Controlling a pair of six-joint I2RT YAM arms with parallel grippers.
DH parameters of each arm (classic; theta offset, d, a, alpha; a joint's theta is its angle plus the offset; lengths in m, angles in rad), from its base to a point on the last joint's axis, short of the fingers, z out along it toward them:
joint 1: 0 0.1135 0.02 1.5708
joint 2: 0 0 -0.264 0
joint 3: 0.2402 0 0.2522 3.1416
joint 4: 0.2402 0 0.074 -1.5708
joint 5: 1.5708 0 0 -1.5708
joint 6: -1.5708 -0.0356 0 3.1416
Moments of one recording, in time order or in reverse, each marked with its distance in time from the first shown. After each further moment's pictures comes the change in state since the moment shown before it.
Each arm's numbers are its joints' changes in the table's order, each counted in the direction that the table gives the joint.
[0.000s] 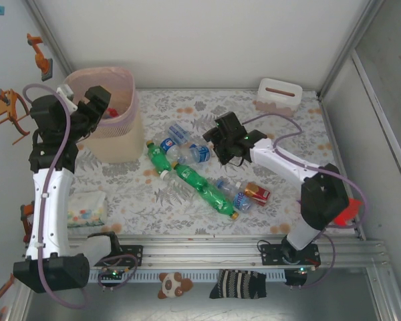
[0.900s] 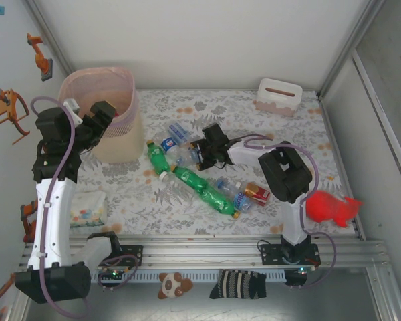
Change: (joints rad) left arm 0.000 0.074 -0.103 0.061 0.000 -0.028; right arm 0.000 -0.371 0.000 -0.391 -0.201 -0.348
